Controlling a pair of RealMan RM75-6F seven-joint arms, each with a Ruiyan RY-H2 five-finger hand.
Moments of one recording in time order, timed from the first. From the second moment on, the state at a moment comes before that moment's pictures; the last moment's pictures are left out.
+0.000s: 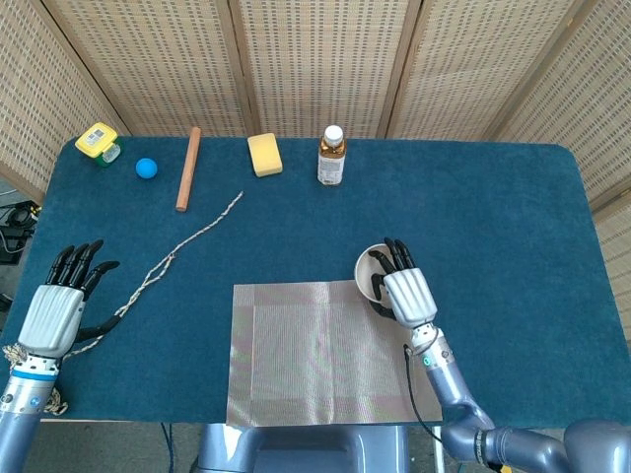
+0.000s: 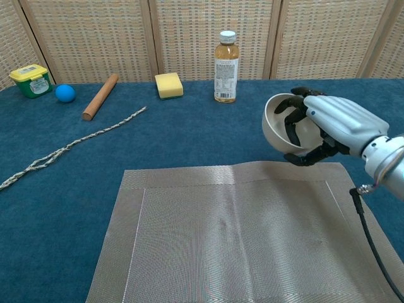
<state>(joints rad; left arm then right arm) -0.25 -1.22 -0.06 -1.60 1.54 1.47 0.06 0.56 -1.77 0.12 -1.25 -1.40 1.29 -0.16</state>
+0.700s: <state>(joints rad) -0.23 -1.16 -0.05 -1.65 1.54 1.46 0.05 0.43 -1.77 -0.06 -1.43 -1.56 1.34 -0.32</state>
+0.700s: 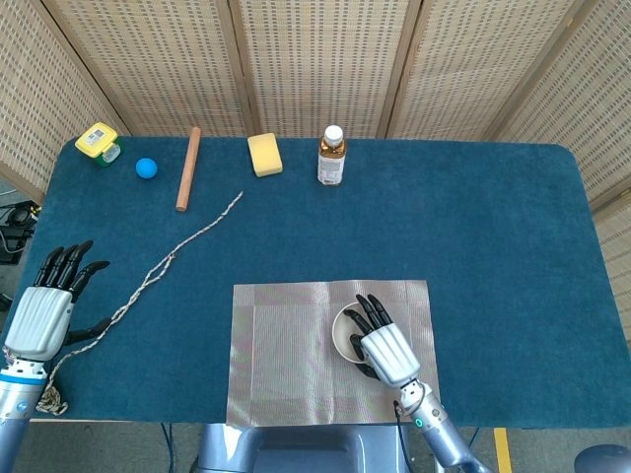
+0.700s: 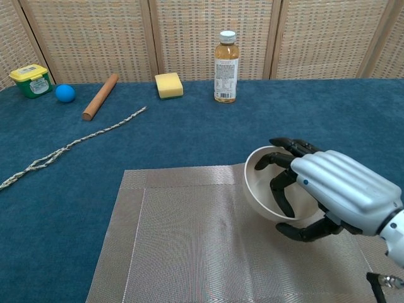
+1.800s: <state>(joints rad) -0.21 -1.13 -0.05 -1.69 1.51 1.44 0.09 0.29 -1.53 0.03 -1.53 -1.52 1.47 -0.19</state>
